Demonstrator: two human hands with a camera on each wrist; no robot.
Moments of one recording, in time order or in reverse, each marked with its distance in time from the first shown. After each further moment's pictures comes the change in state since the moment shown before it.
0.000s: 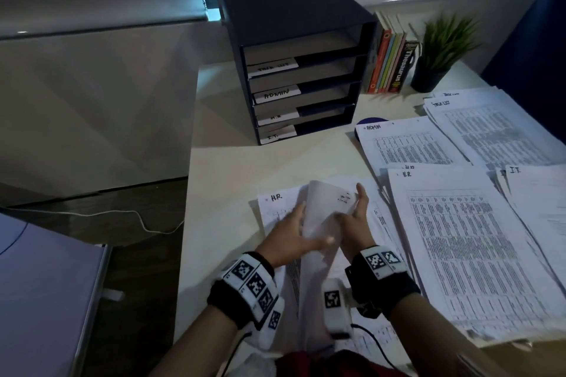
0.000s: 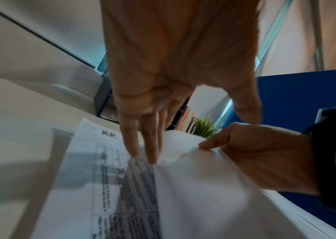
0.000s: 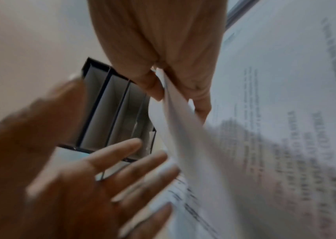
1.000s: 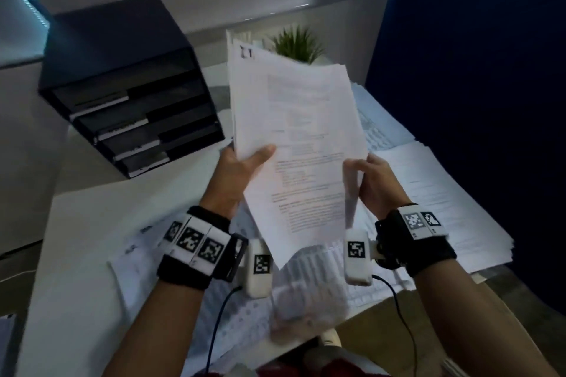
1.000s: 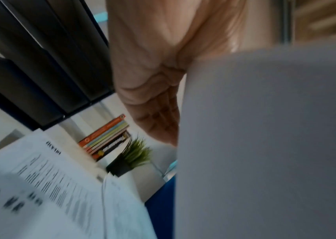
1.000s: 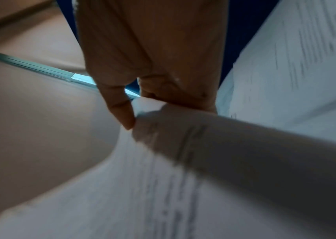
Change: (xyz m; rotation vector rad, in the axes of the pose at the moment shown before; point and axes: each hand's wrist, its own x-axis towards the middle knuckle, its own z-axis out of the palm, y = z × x) left_hand 0.055 0.236 0.106 -0.652 0.284 0.251; right_hand 0.027 -0.147 -0.283 0.206 -0.022 -0.106
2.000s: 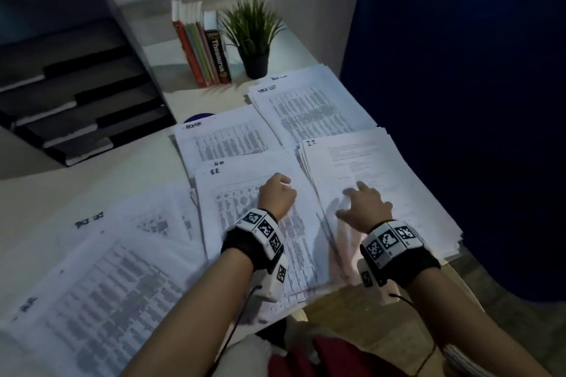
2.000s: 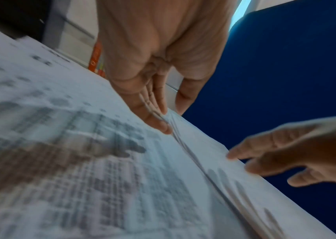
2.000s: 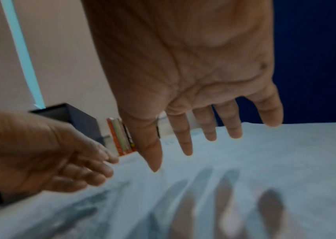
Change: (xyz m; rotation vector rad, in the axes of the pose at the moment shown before) left_hand 0.035 -0.143 0.129 0.541 -0.085 -0.330; right_hand 0.006 0.032 -0.112 -1.571 -0.019 0.245
